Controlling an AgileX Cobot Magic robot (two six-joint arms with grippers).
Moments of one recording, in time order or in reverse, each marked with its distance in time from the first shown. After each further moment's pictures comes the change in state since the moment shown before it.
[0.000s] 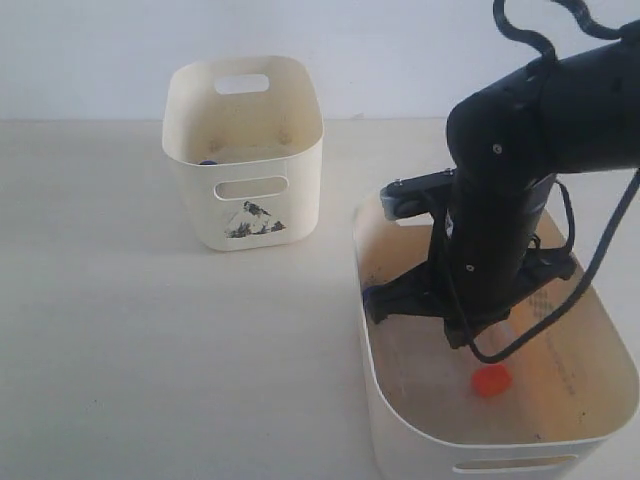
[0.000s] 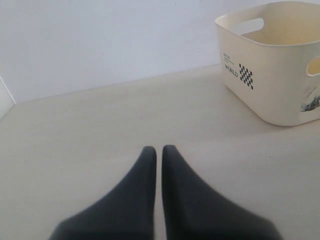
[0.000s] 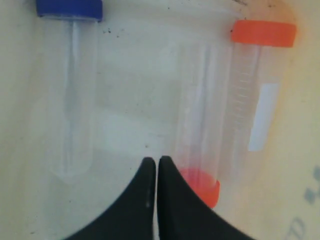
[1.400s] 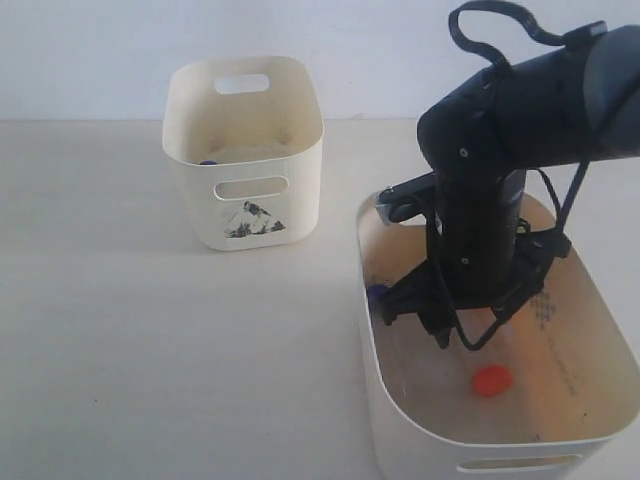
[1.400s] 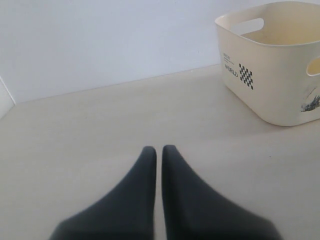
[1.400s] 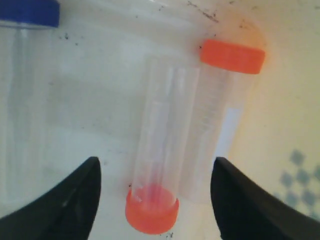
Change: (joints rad) left arm 0.000 0.000 0.000 0.000 0.000 0.000; right arm 0.000 0.087 -0.077 -0.122 0.090 -0.001
